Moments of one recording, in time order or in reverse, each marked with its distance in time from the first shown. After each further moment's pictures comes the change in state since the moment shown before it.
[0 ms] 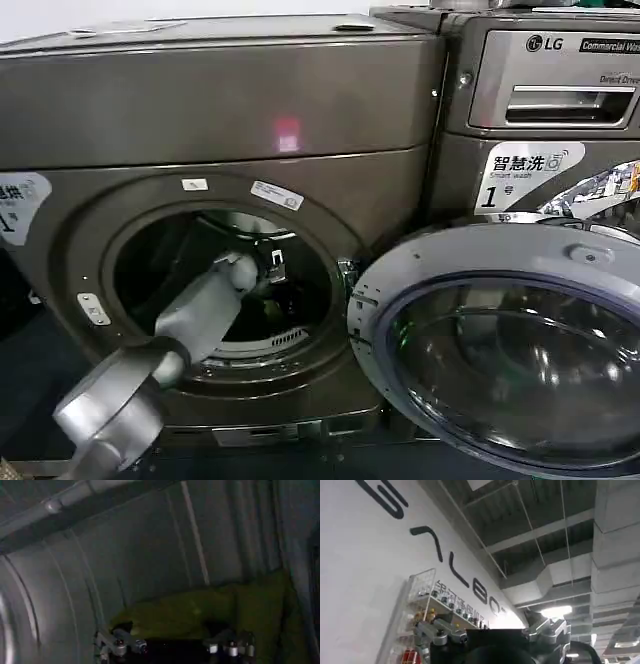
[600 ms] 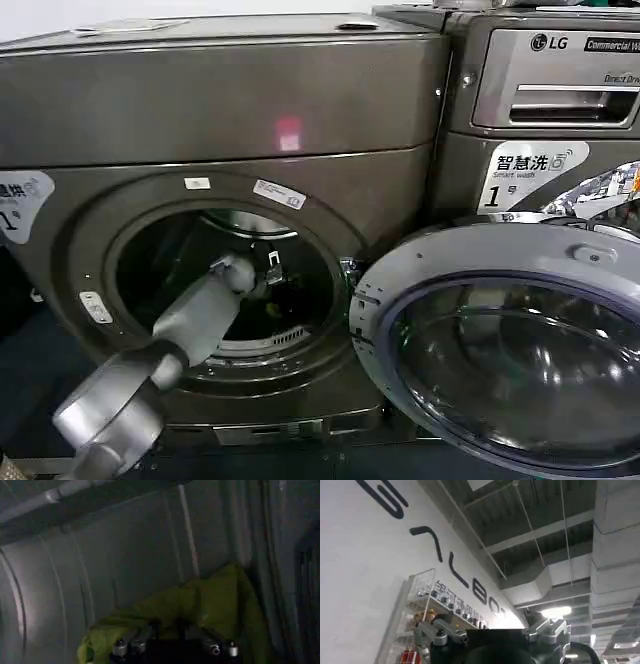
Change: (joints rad) left arm 0.008 0.005 -0.026 -0.002 -0.039 0.002 0.025; right arm -0.008 0.002 0.011 -0.005 0.000 0.002 0.002
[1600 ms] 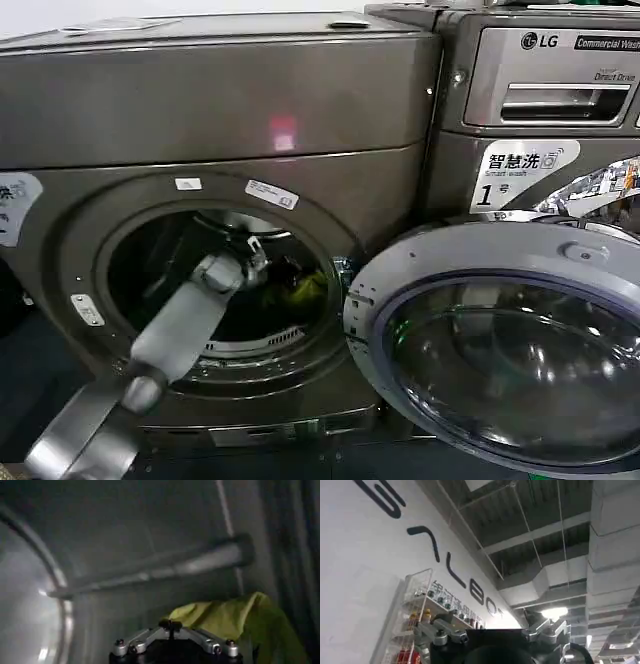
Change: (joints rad) left arm 0.130 0.110 -0.259 -0.314 -0.133 0.011 -0.202; right arm 0.009 0.012 -0.007 0.011 0.004 0.004 0.004
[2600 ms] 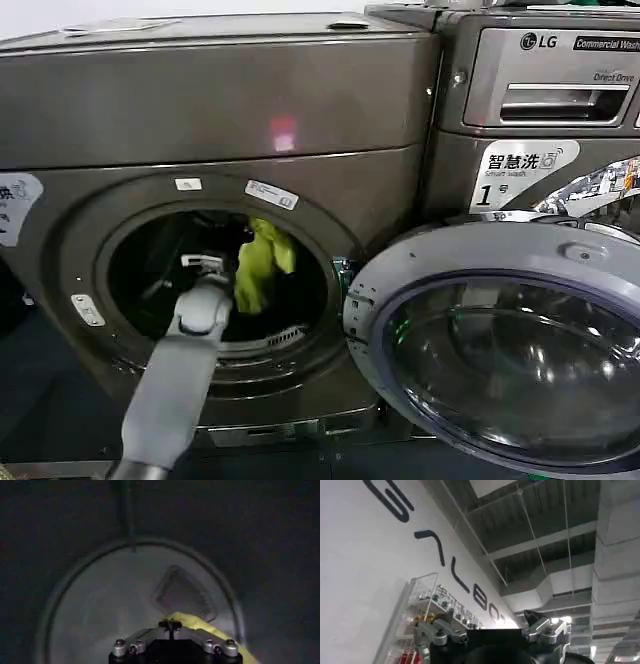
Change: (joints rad) left arm 0.412 -0.072 -0.465 -0.544 -0.050 0.042 -0.796; right arm 0.027 -0.014 -0.013 0.029 -0.055 0.013 -0.006
